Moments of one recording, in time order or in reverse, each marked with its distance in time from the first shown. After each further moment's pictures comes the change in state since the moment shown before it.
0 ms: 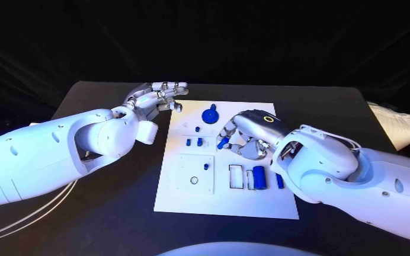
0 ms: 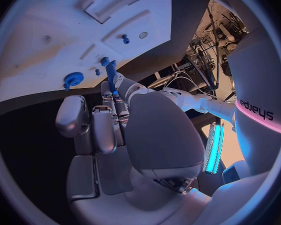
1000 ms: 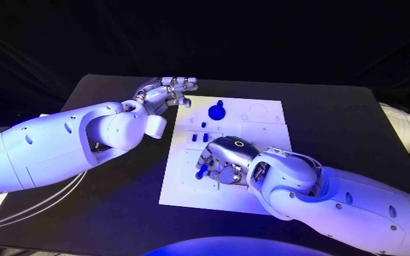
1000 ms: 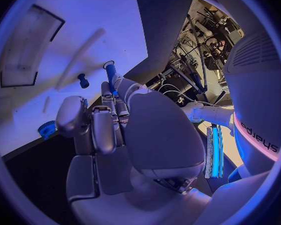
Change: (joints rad) left arm 0.000 0.008 0.000 0.000 0.000 0.004 -0.001; left_hand 0.000 0.000 0.000 0.000 0.000 0.000 0.000 0.000 0.000 0.000 0.000 0.000 0.000 0.000 0.000 0.000 0.000 0.000 0.000 0.000 0.000 0.000; right arm -0.116 0.188 -0.019 -0.123 0.009 0.096 0.058; right_hand 0.000 0.000 0.025 -0.017 0.004 -0.005 0.005 -0.008 -0.002 0.000 0.000 -0.025 0.002 0.000 0.000 0.000 -0.004 0.000 0.000 0.000 0.000 -0.006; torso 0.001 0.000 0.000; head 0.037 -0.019
